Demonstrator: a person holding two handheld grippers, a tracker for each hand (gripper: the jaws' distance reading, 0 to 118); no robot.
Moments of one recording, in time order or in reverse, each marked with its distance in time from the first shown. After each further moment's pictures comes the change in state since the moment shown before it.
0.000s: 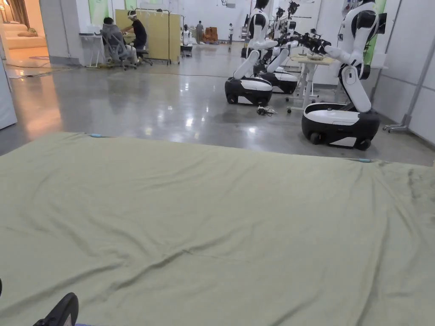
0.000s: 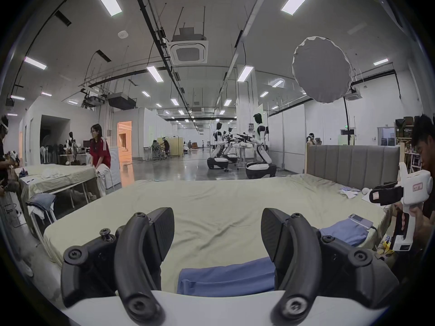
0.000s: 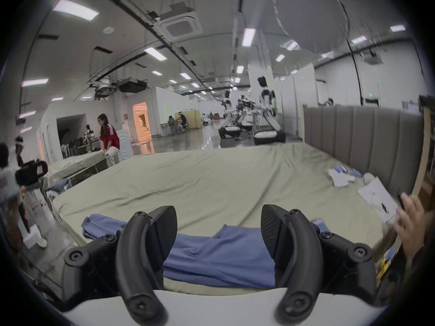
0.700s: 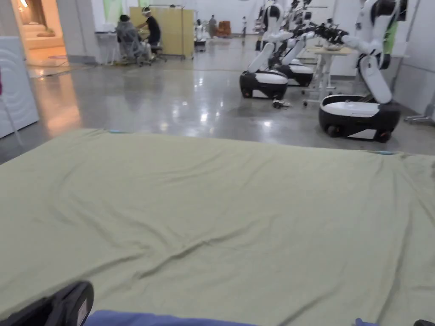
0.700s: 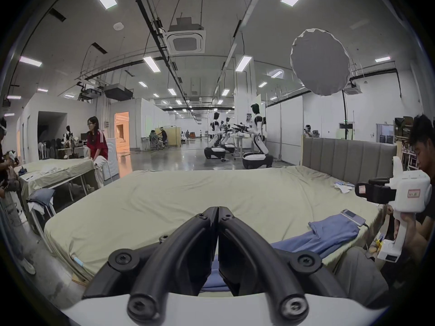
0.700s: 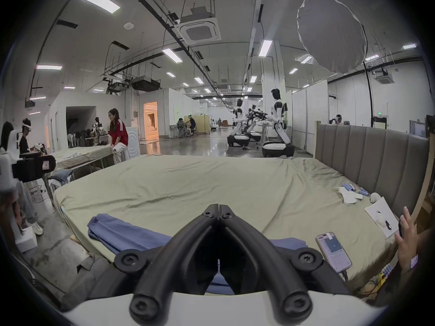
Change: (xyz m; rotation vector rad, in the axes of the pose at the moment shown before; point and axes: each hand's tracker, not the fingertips) left arm 0.020 0.005 0.000 -0.074 -0.014 0.023; right arm -0.052 0.001 -0.009 0.027 0.025 0.056
